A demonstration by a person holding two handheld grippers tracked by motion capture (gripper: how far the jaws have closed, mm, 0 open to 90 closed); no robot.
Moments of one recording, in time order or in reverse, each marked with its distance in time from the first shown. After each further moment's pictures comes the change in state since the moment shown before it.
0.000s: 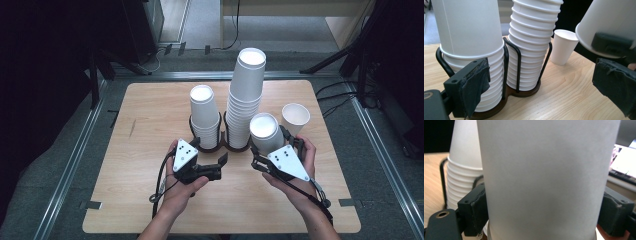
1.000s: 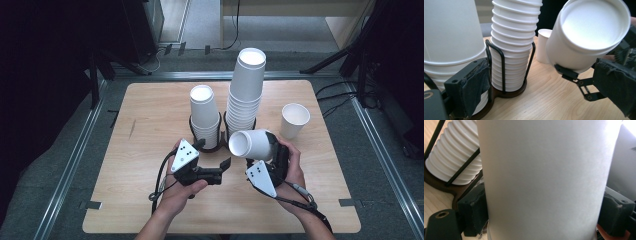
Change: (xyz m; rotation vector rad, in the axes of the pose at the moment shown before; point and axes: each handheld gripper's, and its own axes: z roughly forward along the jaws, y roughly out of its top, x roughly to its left) left arm -0.005 0.004 -0.004 0.015 -0.112 0.022; right arm 0.033 -0.029 0.009 -0.021 -0.056 -0.472
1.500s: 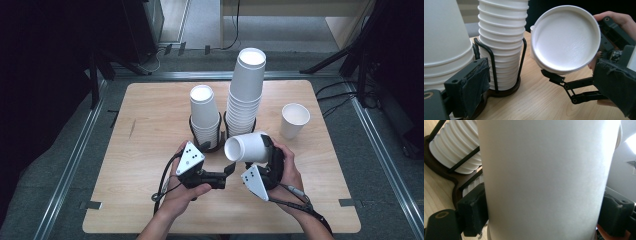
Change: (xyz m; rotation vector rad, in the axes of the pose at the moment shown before) left arm -0.009 -0.003 0.004 0.021 -0.039 0.039; right arm 0.013 -0.005 0.002 0.003 0.000 -0.128
